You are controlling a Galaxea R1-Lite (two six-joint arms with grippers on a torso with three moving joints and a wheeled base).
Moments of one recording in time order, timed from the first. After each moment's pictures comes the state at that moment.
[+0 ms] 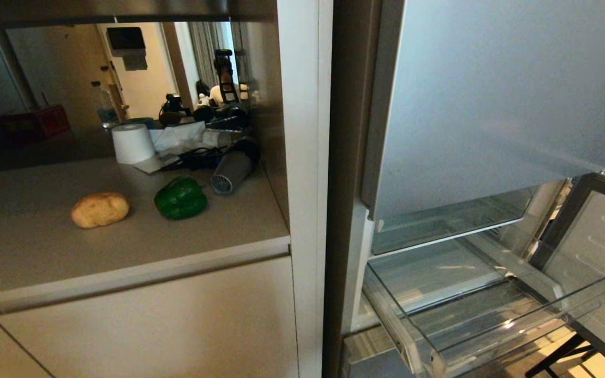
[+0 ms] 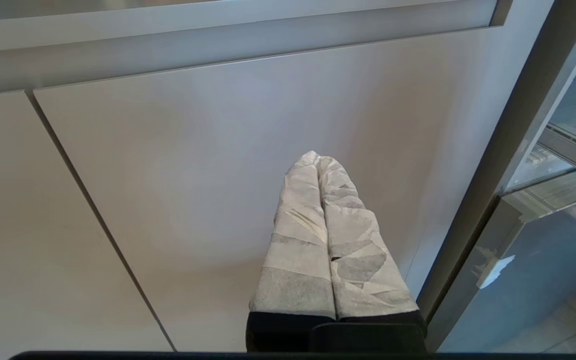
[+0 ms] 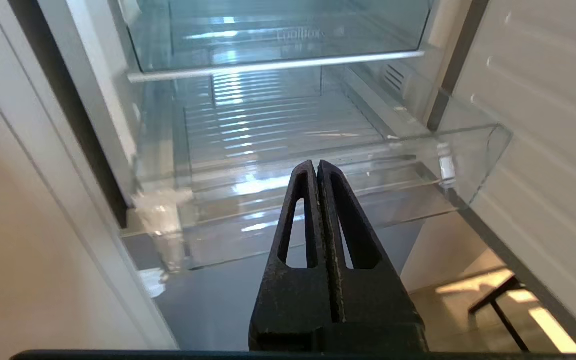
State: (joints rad) left arm 0.00 0.00 0.00 -0.02 0.00 0.00; right arm 0.01 0.10 -0.25 0.16 0.00 0.00
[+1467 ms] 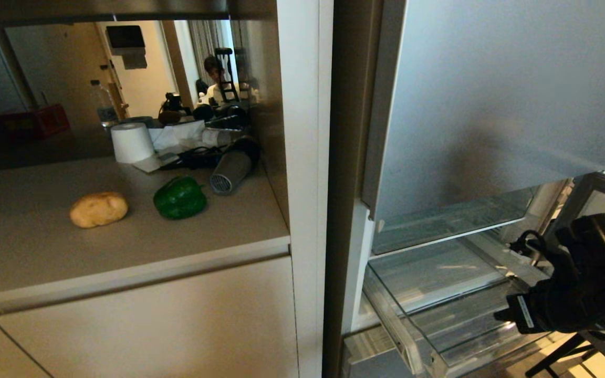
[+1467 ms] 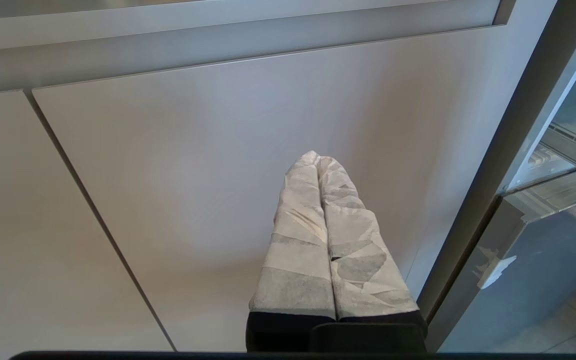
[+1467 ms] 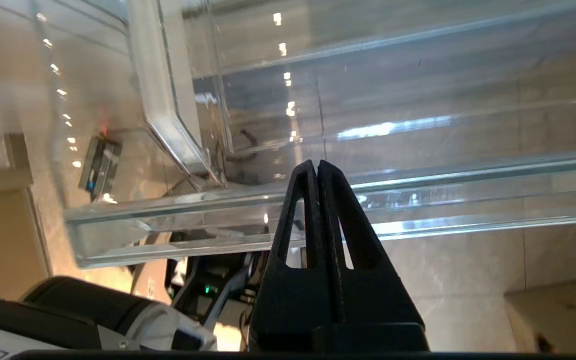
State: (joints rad) left arm 0.00 0.00 0.00 -0.02 0.00 0.00; right arm 0.01 1.63 -0.70 0.05 0.21 -0.01
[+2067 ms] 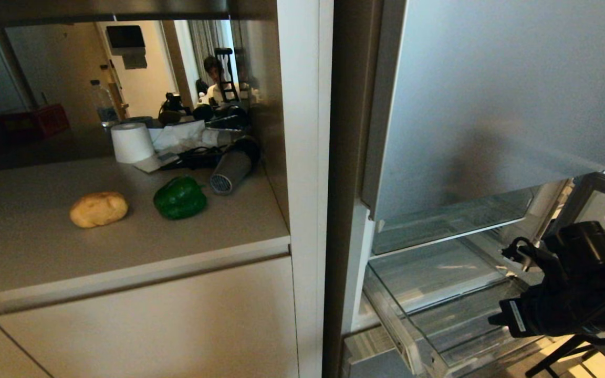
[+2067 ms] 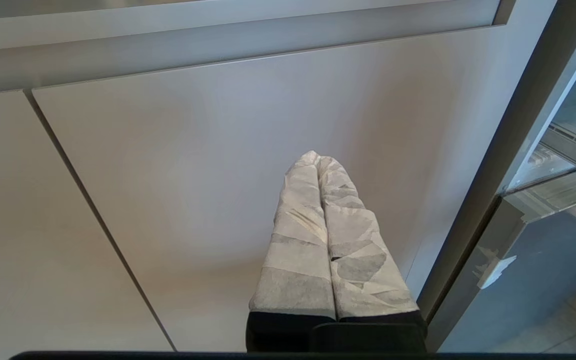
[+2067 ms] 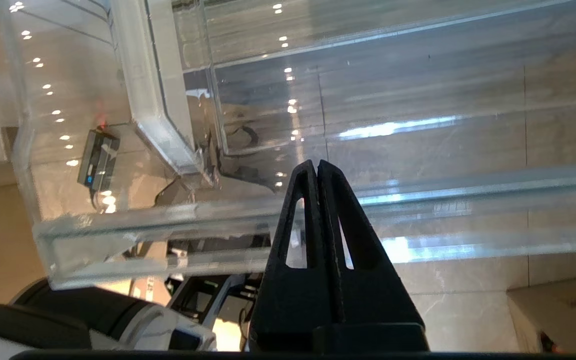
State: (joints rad) left arm 0.00 0.00 0.00 -0.02 0.00 0.00; right arm 0.01 1.68 -0.67 -0.01 0.21 -0.02
